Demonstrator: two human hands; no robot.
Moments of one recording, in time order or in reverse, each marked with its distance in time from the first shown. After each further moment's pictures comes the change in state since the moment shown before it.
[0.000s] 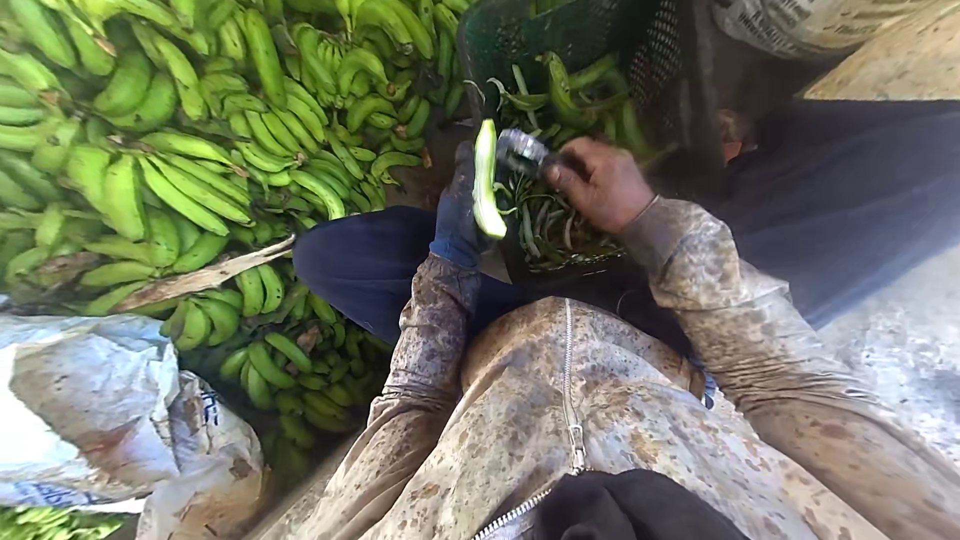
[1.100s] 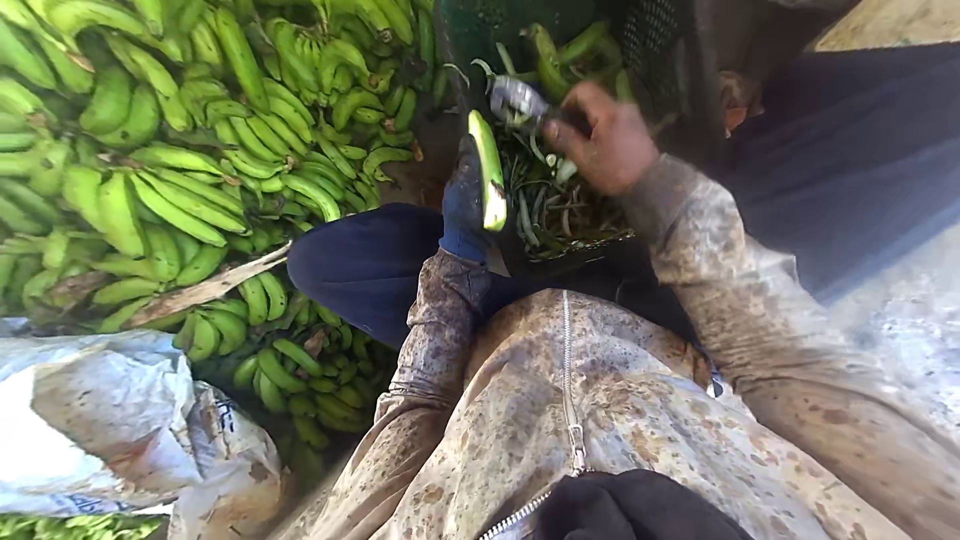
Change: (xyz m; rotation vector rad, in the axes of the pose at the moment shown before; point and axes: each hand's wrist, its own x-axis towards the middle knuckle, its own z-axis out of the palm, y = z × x) left_hand 0.005 -0.017 0.017 0.014 0.028 0.018; right_hand 0.012 0.006 -0.014 0.031 0.028 0.122
